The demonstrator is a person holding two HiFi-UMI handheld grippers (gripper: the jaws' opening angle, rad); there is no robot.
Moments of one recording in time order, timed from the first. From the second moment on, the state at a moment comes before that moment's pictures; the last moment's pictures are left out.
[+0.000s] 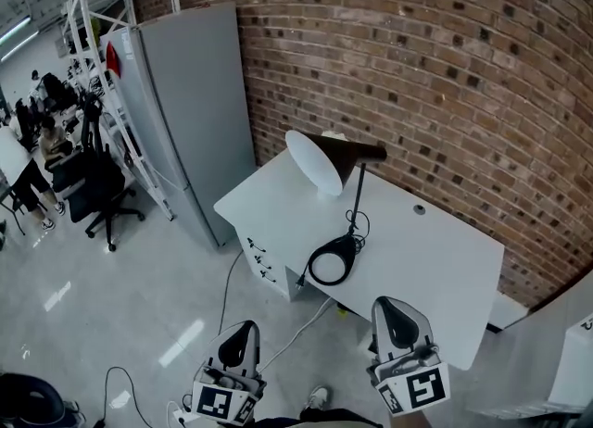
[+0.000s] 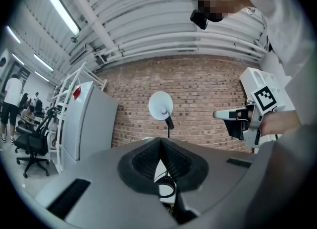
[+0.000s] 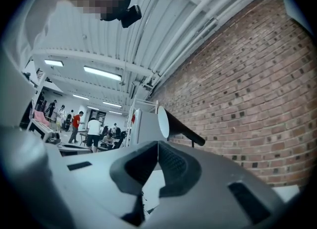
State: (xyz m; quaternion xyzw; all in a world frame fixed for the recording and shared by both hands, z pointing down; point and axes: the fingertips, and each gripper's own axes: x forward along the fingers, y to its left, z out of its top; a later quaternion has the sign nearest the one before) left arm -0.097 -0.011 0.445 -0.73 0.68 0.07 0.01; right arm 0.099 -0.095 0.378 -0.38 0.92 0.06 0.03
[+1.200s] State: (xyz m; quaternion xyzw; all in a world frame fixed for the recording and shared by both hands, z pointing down) left arm -0.148 -0.108 0.434 -0.77 0.64 0.09 0.00; right arm 0.028 -0.179 0.324 -0.40 0.91 0.12 0.03
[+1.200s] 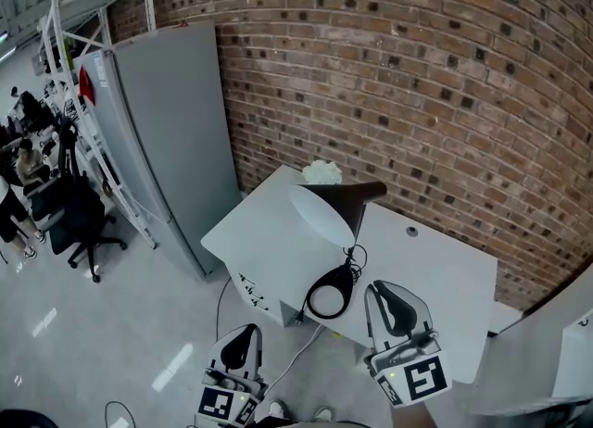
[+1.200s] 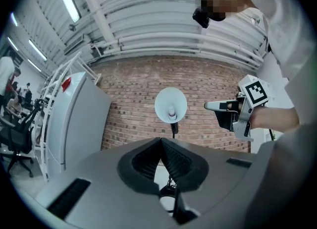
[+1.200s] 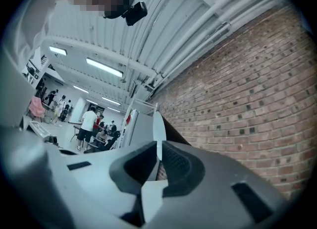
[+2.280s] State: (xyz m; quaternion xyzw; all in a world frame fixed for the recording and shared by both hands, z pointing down) left arm -0.161 -0.161 0.418 -0.79 0.61 0.09 0.01; right arm -0.016 -0.237 0.289 -0.41 0.89 0.18 -0.02
